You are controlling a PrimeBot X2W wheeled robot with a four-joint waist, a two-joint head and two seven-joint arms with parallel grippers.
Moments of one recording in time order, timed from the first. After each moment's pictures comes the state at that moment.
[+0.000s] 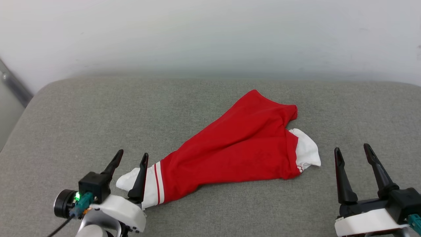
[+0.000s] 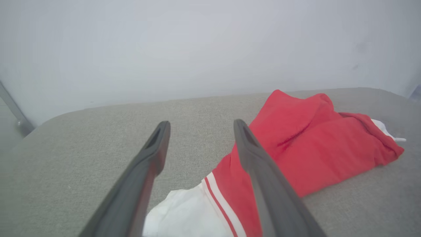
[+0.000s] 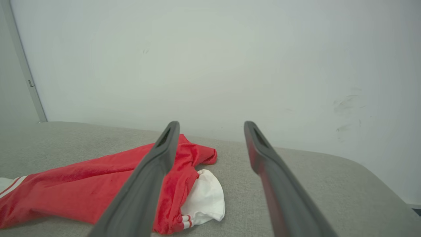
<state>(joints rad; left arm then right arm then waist) -0.15 0.39 -0.38 0.19 -0.49 0.06 -0.19 0.04 -0.05 -0.04 -0.02 0.01 0.13 -0.26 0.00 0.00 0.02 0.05</state>
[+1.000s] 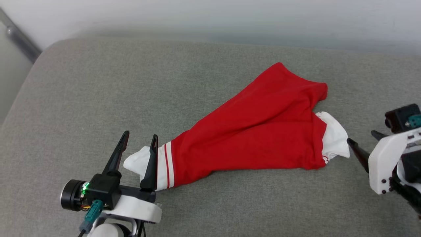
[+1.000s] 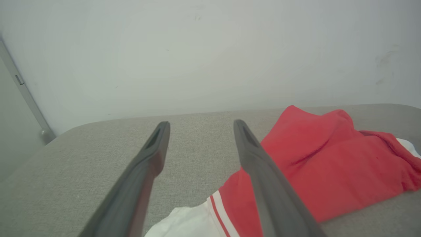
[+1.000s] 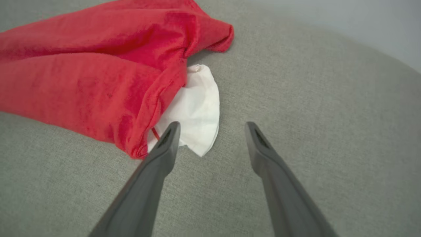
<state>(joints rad) -0.07 0.19 -0.21 0.01 -0.20 0.03 -0.26 -0.25 -0.41 0.09 0.03 0.33 0.13 0.59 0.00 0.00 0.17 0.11</state>
